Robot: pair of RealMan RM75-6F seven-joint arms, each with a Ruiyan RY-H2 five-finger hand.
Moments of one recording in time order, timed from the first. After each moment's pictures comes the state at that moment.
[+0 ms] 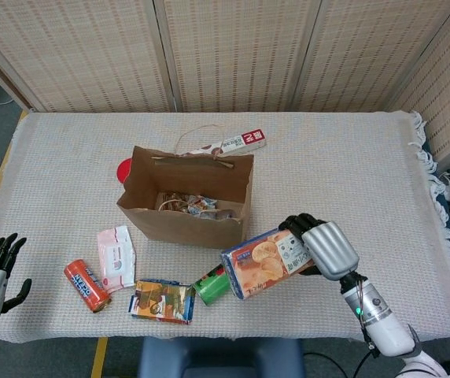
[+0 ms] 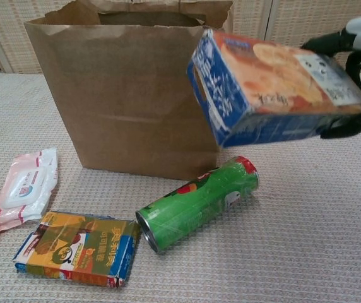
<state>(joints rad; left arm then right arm) -0.08 -1.16 -0.04 -1.53 1.50 1.49 0.05 0.54 -1.12 0.06 -2.04 -1.35 1.25 -0.38</state>
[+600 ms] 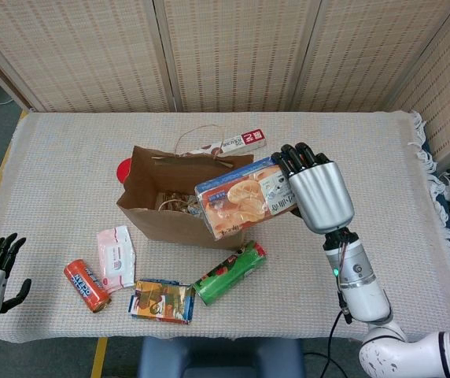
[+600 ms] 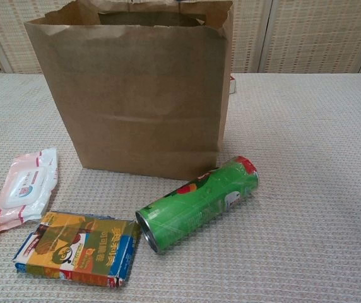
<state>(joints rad) -0.09 -1.15 -0.03 -1.53 1.50 1.49 0.03 0.75 -1.19 0.36 -2.12 -1.07 1.40 -0.97</state>
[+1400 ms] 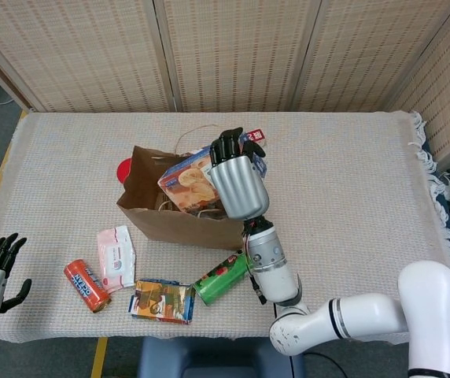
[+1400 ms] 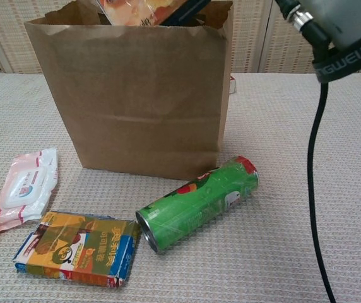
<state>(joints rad) -0.09 -1.14 -0.03 -1.52 1.51 1.48 0.00 1.17 -1.59 0.35 -1.81 -0.87 1.58 -1.72</state>
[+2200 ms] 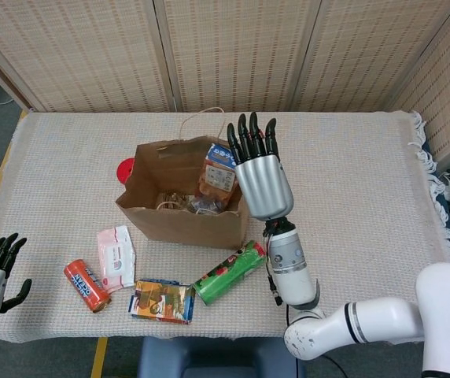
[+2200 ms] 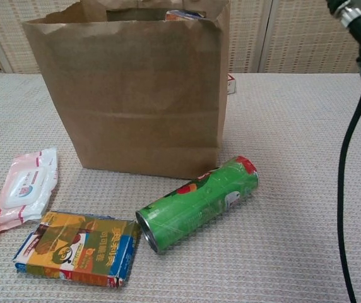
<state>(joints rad) -0.09 -1.14 -0.03 -1.52 1.50 1.48 0.01 1.10 -1.50 0.31 -1.90 -0.89 1.66 -1.64</state>
